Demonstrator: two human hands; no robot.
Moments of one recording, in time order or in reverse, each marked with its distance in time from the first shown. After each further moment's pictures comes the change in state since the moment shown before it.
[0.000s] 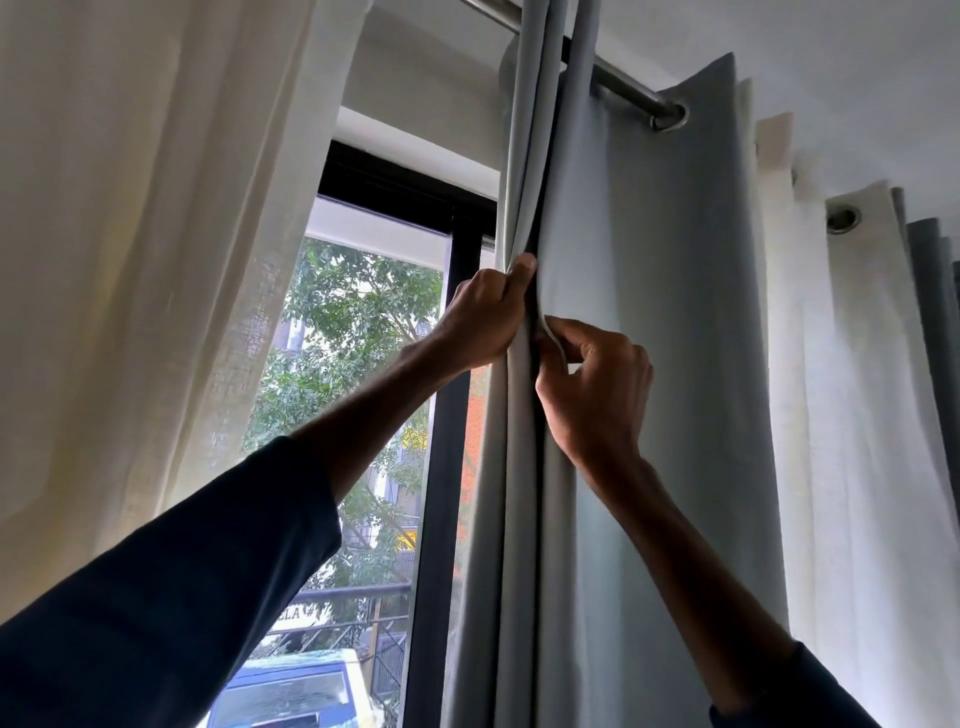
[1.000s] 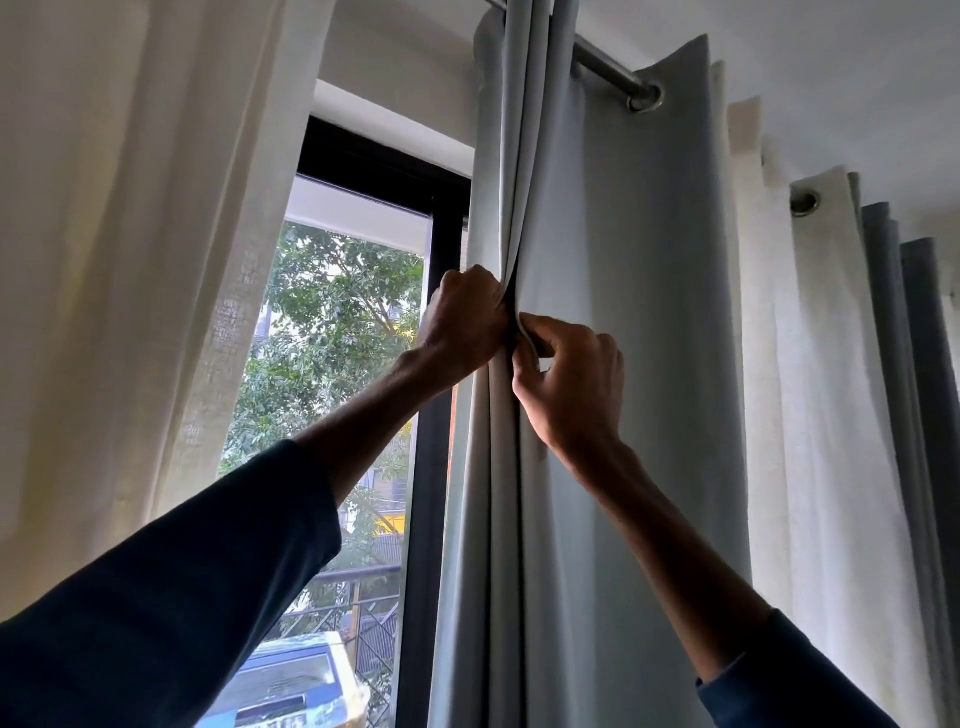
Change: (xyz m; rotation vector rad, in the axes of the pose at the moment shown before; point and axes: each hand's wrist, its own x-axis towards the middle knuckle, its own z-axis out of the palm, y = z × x) left_hand -0.016 -0.012 0.003 0.182 0.034 0.039; right_hand -0.014 -0.010 -0.004 -0.168 -0.151 -0.045
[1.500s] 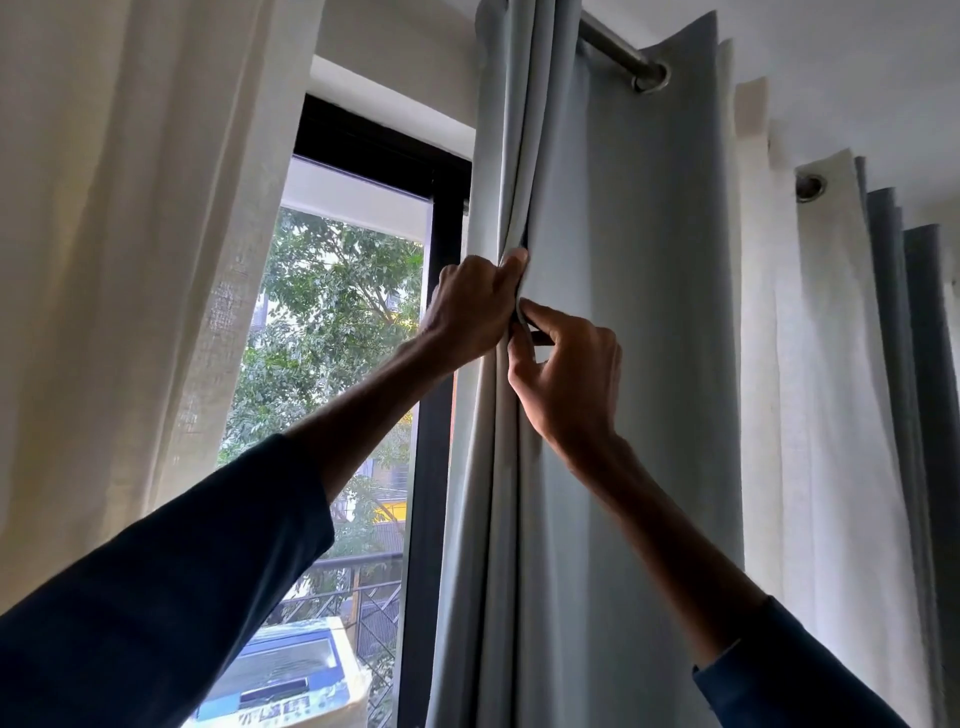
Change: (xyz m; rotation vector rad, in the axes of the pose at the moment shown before) left_hand 0.000 -0.004 0.006 -0.093 0.061 -0.034; right_hand -0.008 -0.001 0.010 0.070 0.109 -0.056
